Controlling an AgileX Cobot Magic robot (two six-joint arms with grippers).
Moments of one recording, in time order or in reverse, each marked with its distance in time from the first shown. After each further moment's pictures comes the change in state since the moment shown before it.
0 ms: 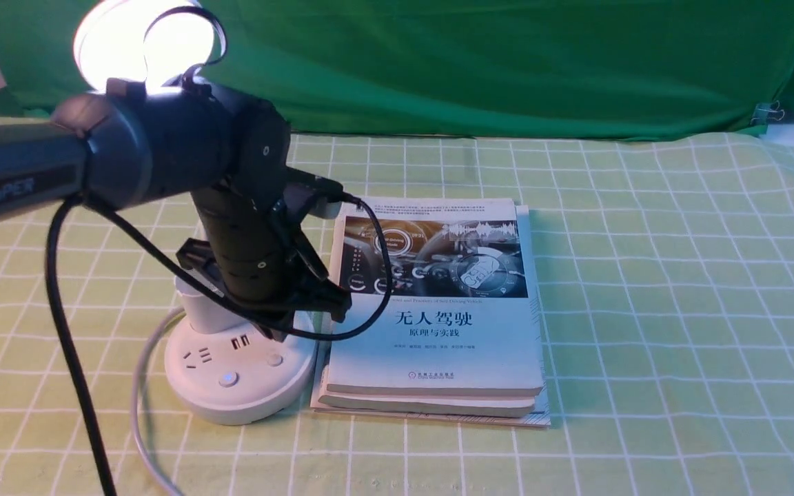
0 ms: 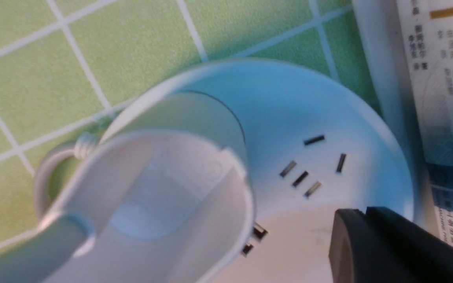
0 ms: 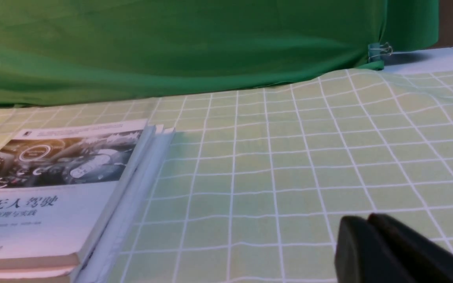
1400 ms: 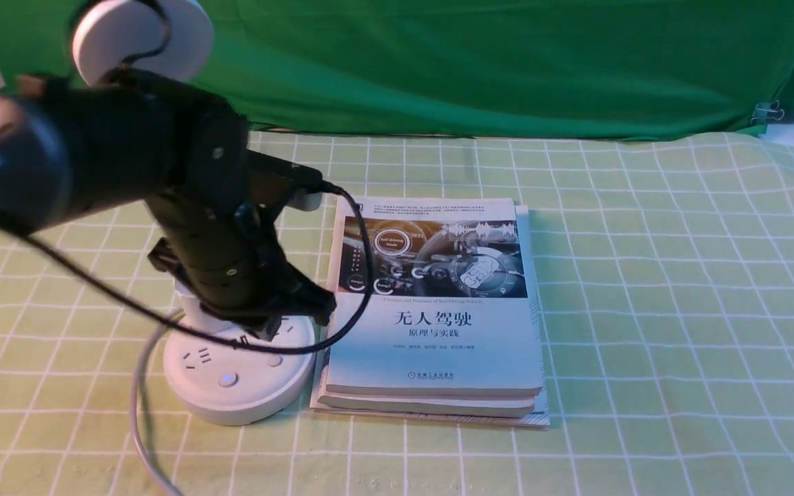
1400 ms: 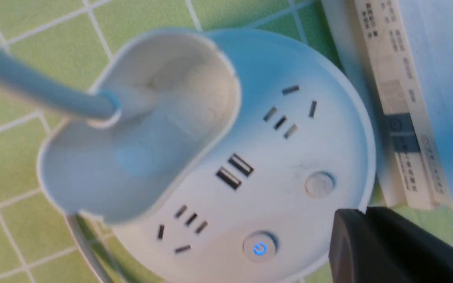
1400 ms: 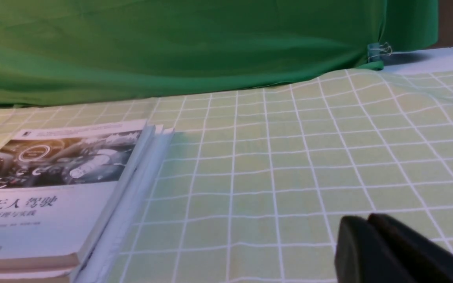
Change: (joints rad) right arm 0.000 0.000 0.000 0.000 -0.002 0.000; left arm 0.000 -0.214 0.203 -0.031 -0.111 -0.001
